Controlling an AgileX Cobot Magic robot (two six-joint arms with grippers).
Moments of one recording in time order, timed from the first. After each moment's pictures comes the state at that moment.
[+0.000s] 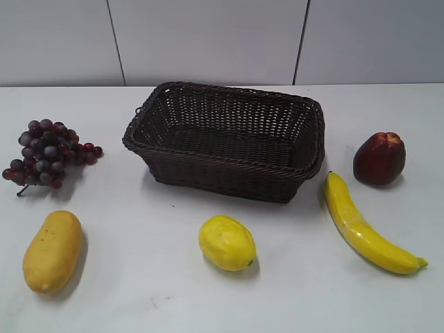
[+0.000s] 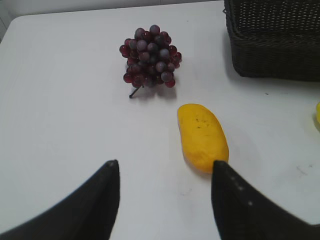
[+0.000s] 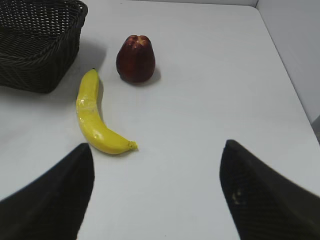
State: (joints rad) left arm -0.05 0.00 -0.48 -0.21 1.09 0.17; right arm 0.09 0.00 -0.50 -0.06 1.04 0.02
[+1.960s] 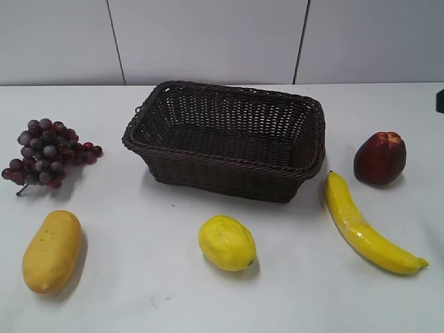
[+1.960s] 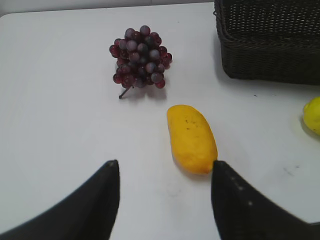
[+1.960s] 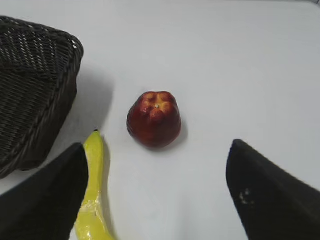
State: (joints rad) left arm -0.05 0.00 -0.48 -0.25 1.09 0.17; right arm 0.09 1.19 -0.77 -0.03 0.41 0.06
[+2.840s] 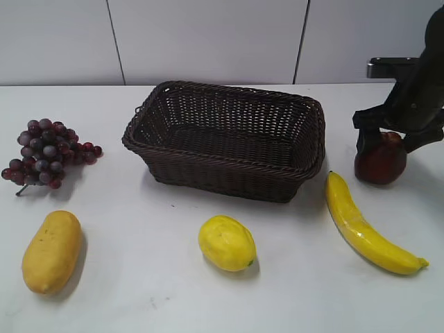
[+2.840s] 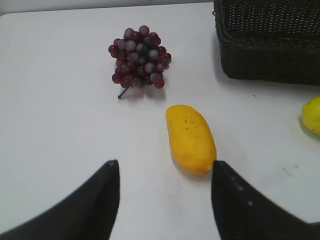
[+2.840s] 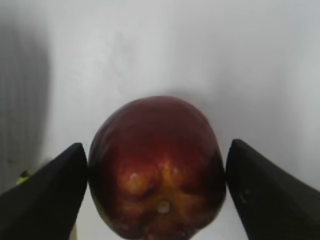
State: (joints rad) left arm -0.05 0.00 -0.48 -0.25 1.09 0.17; right arm 0.09 2.03 -1.34 -0.03 0.72 0.11
